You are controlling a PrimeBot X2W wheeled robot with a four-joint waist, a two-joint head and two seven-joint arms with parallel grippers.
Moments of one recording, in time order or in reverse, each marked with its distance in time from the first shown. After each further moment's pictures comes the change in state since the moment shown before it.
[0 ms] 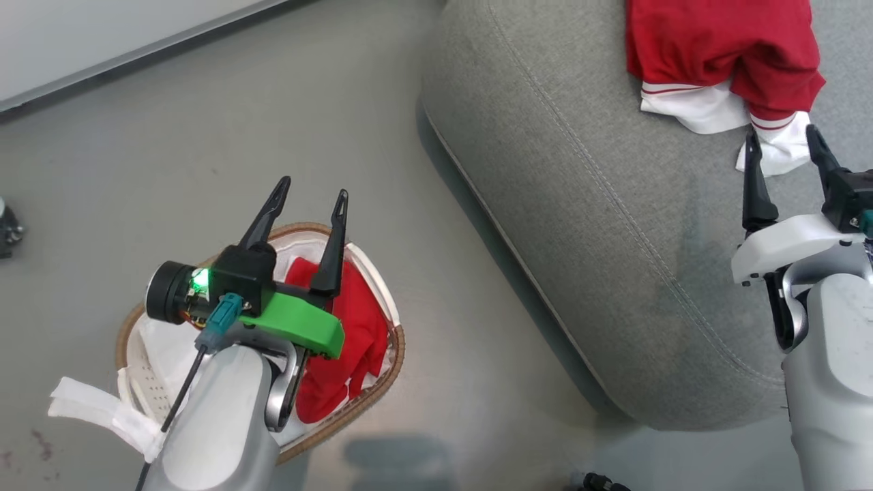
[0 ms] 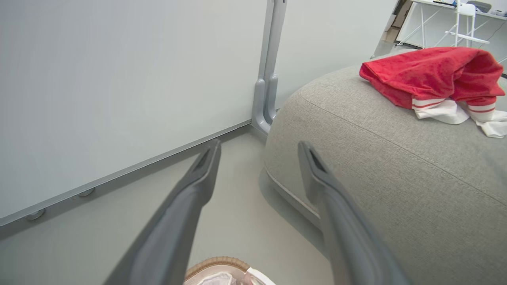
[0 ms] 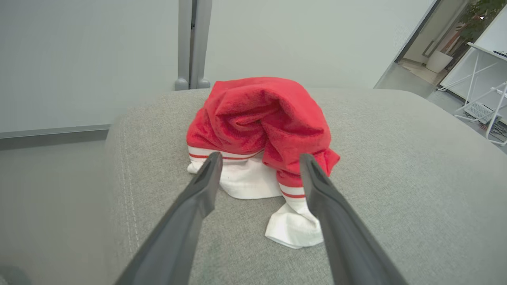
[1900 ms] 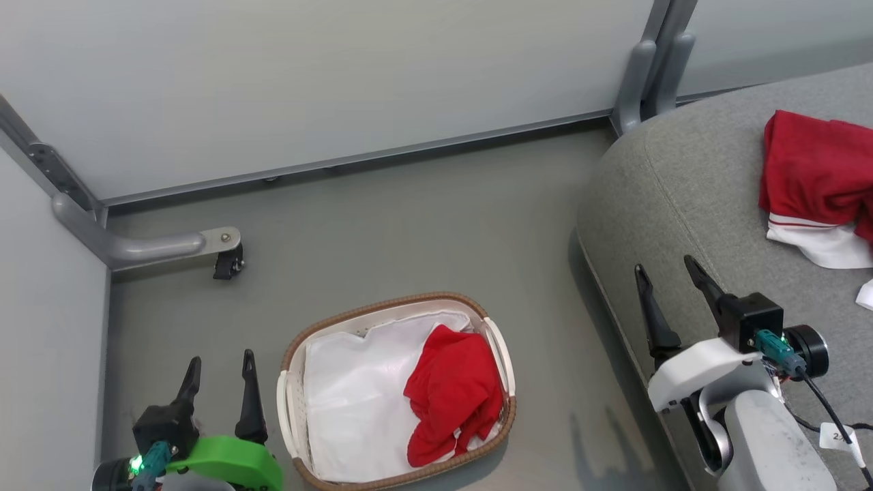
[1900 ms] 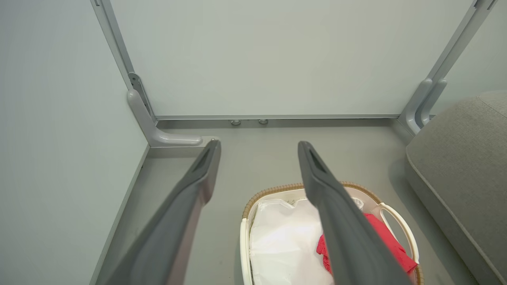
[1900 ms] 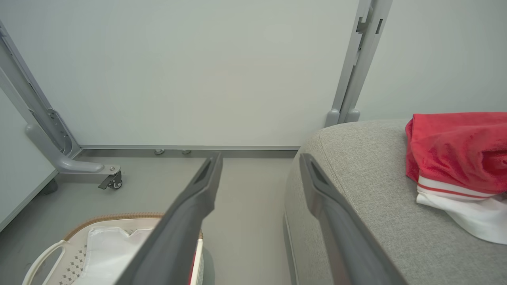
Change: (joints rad) left arm 0.379 -0.047 0.300 0.019 -0.015 0.049 0.000; right arm 0.295 0.063 0.234 -0.093 0.129 0.000 0.000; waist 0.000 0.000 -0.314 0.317
